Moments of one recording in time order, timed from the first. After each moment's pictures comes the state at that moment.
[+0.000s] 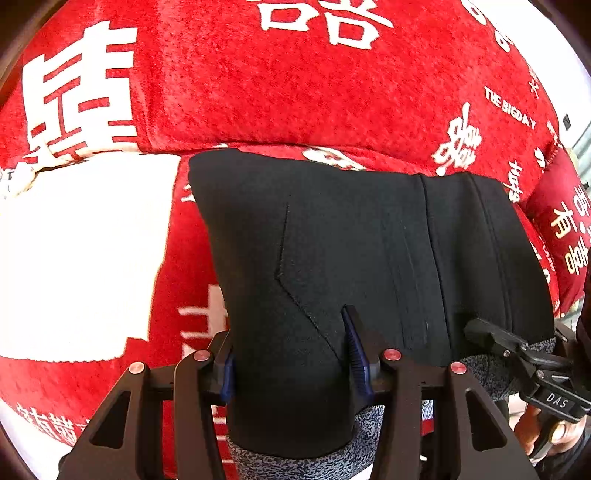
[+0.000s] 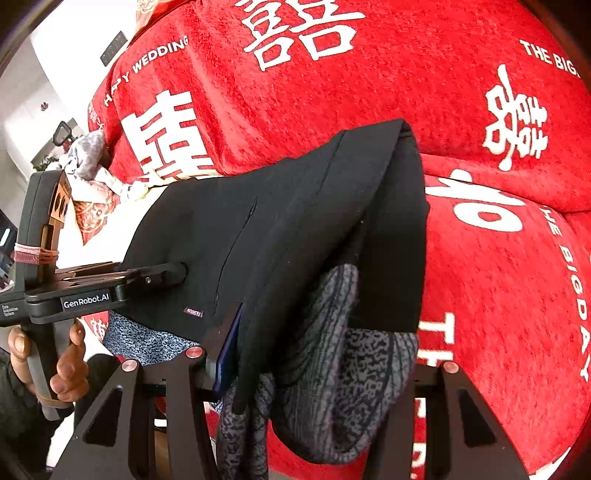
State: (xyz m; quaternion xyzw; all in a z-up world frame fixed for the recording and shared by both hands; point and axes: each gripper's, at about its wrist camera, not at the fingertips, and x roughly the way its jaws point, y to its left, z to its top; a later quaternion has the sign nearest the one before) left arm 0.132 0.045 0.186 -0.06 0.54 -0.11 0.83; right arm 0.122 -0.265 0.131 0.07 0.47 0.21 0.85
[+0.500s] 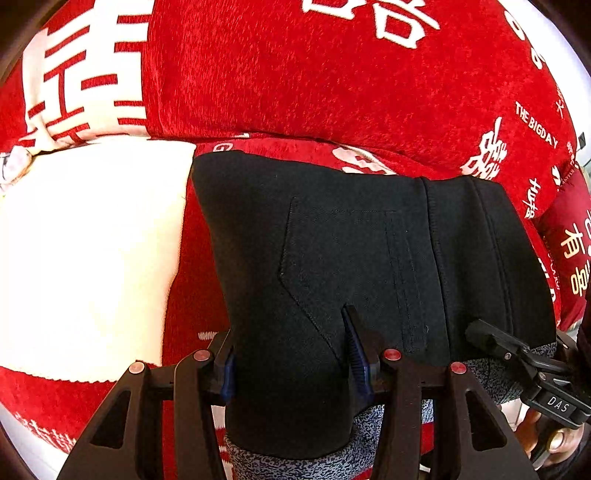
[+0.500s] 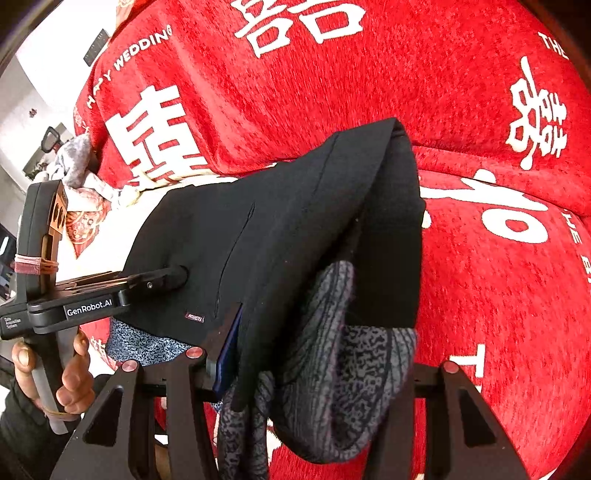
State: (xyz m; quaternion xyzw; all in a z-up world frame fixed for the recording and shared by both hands) left arm 0.178 0.074 0.157 -0.09 0.57 -0.09 0.81; right arm 0.168 -0.235 0.117 0.08 0.51 0.19 0.84
